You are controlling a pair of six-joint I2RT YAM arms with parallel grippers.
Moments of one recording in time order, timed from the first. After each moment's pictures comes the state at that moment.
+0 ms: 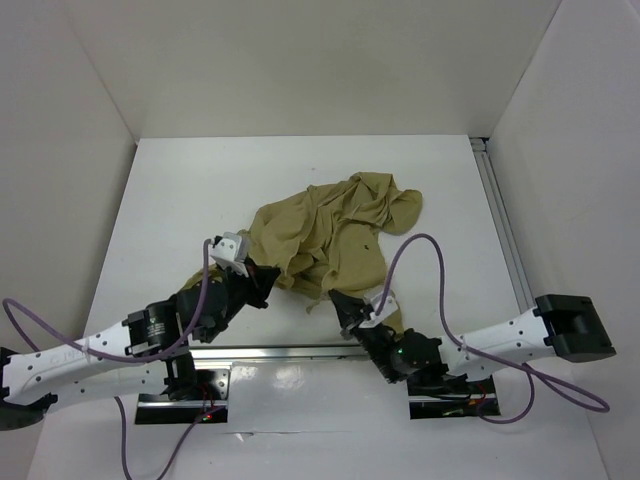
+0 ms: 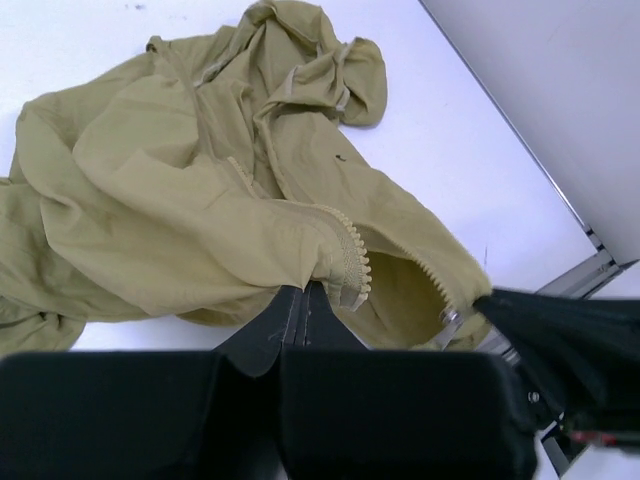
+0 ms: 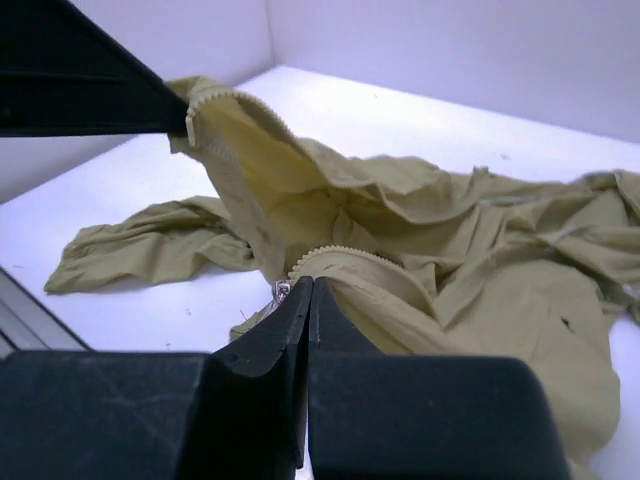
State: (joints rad) left arm -1.18 0.67 0.70 -0.27 -0.65 -0.52; right arm 1.64 1.03 0.30 1.01 1.06 -0.17
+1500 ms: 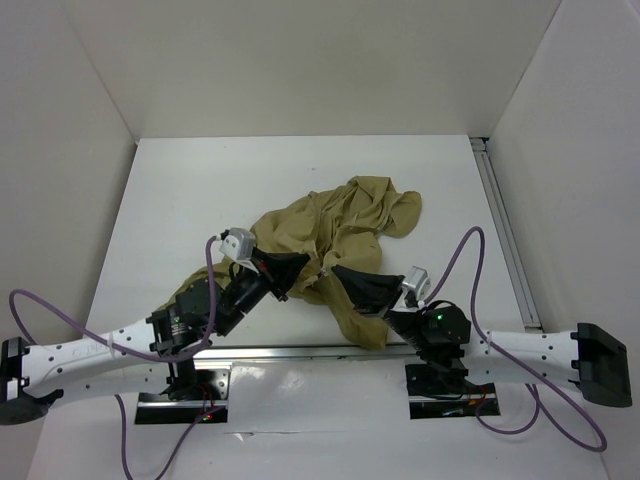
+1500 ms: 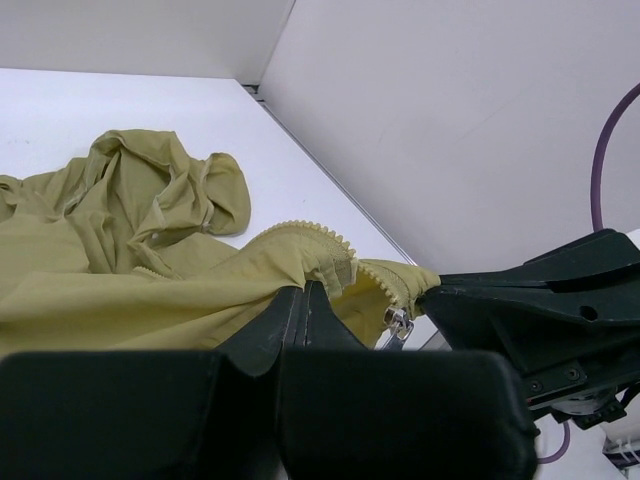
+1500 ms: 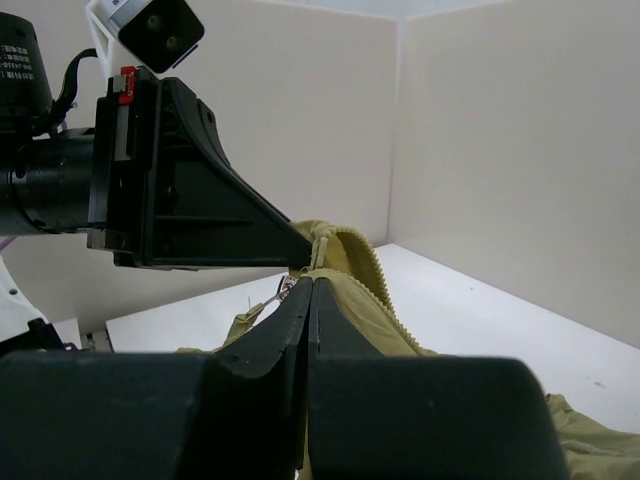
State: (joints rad) left arm -1.18 0.76 0.62 0.28 -0.49 -0.43; right arm 1.26 0.77 0.23 1.13 0.28 -0.16
